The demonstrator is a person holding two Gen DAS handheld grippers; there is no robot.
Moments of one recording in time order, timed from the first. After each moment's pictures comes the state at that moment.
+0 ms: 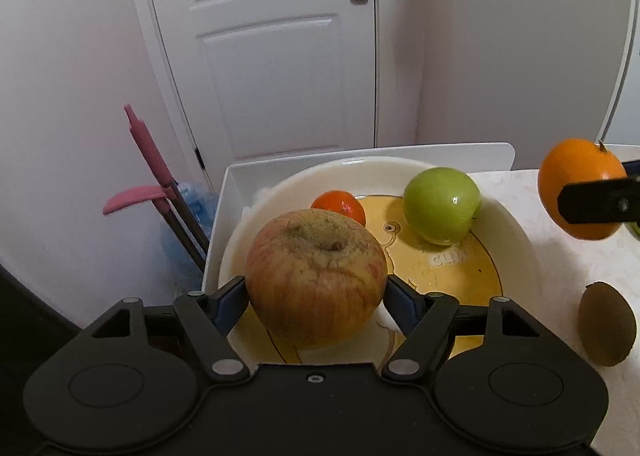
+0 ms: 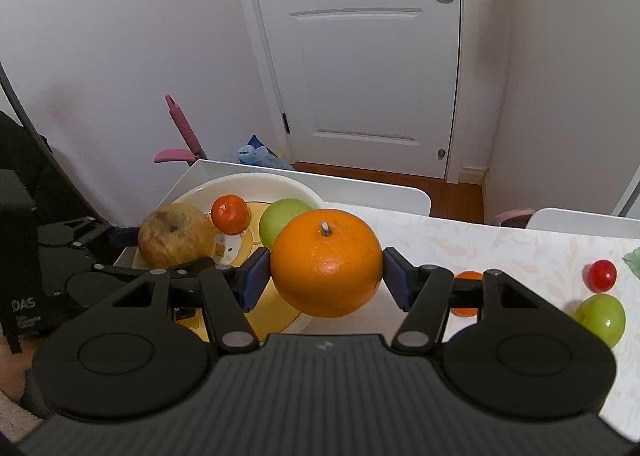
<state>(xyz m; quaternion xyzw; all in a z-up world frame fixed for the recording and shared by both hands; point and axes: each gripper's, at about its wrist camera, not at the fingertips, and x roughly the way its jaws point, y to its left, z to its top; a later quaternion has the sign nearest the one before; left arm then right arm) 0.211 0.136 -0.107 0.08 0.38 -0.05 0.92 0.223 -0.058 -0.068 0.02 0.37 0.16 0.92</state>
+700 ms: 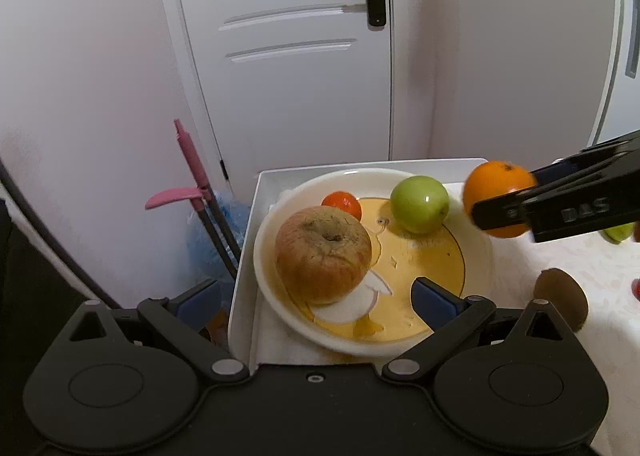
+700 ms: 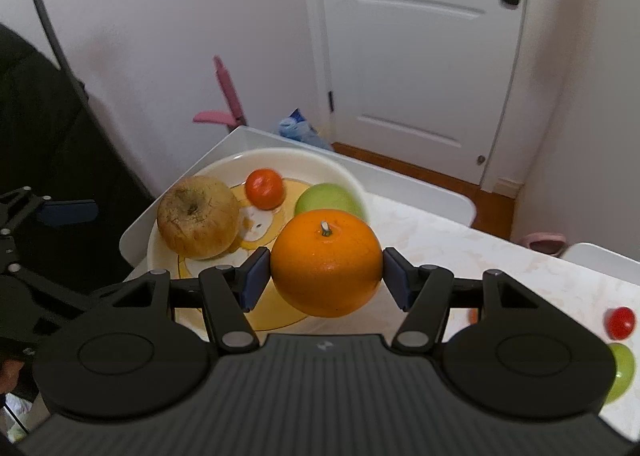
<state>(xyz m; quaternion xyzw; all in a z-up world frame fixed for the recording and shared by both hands) 0.144 0.134 -0.071 0.07 0.36 -0.02 0.93 0.235 -0.038 -0.079 -0.04 0.38 0.24 0.89</state>
